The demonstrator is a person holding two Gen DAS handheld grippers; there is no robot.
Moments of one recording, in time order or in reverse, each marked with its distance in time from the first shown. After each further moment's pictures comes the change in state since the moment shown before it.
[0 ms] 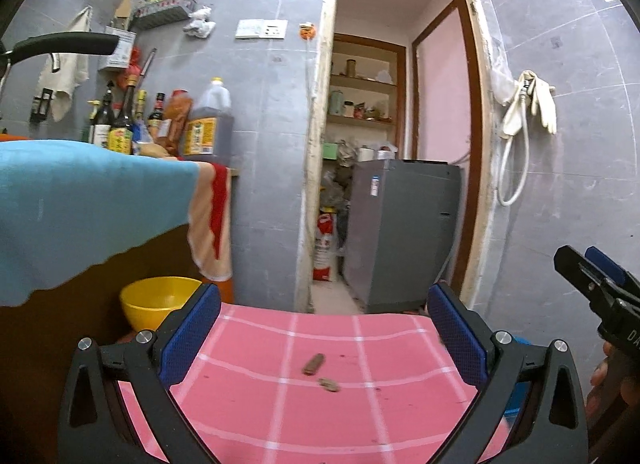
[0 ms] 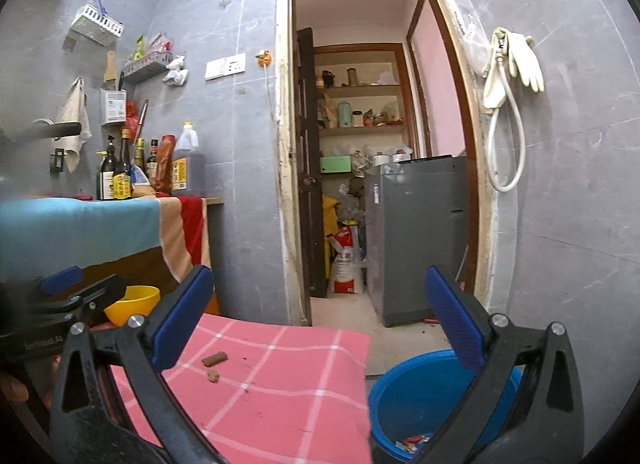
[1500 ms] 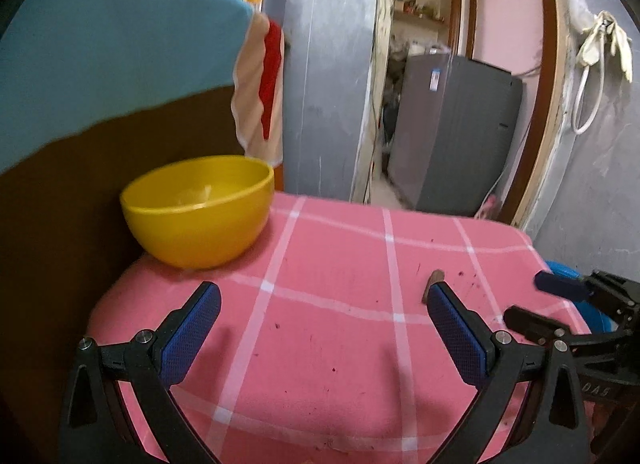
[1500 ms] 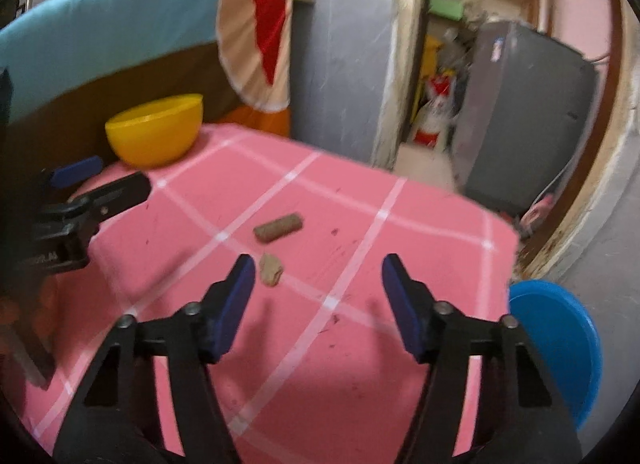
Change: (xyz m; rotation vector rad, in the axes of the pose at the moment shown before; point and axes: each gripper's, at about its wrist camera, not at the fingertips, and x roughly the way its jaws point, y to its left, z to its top) left arm 0.107 0.089 -0.065 -0.063 0.433 0.110; right arm 0.164 0.087 -0.100 -0.213 0.690 0.287
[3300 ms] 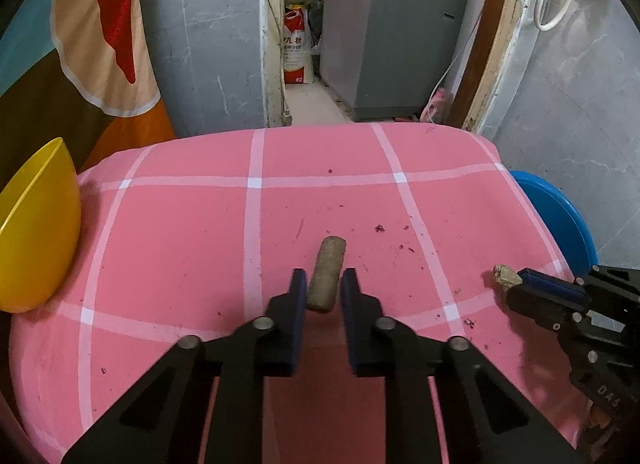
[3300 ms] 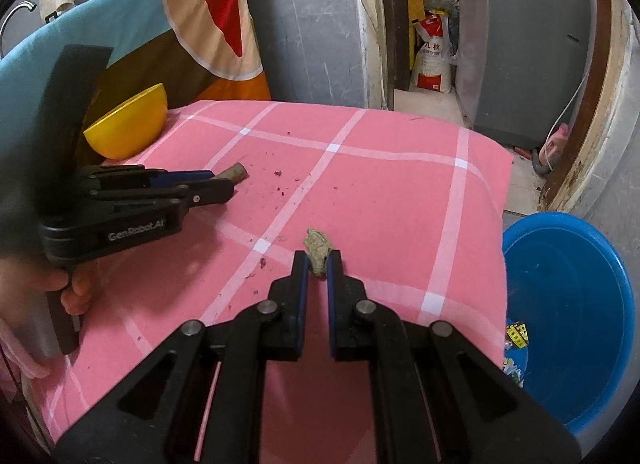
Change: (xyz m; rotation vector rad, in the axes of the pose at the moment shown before) left arm 0.092 -0.090 0.013 0.208 0.353 -0.166; right arm 0.011 -0.066 -0.024 0.172 0.110 0.092
